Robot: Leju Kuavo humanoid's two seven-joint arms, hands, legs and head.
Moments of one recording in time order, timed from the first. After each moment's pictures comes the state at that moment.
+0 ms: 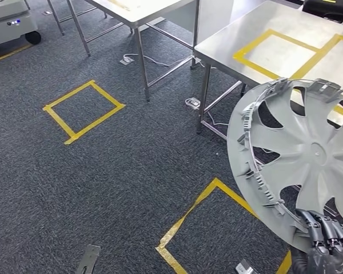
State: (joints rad) left arm -0.09 -0.23 0.99 -0.22 -1.13 0.22 -0.42; right arm 0.48 0.32 -0.15 -2.14 1.57 -0.70 -0.65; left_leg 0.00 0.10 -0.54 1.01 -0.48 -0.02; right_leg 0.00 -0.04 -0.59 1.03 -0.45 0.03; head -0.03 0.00
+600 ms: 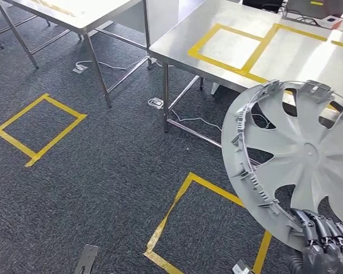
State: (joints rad) left arm -0.09 -0.23 0.99 -0.21 -1.13 0.22 -0.42; right arm 0.48 0.32 -0.14 -2.14 1.57 -0.70 -0.65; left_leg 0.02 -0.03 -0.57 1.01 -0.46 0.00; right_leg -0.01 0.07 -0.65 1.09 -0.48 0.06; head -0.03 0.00
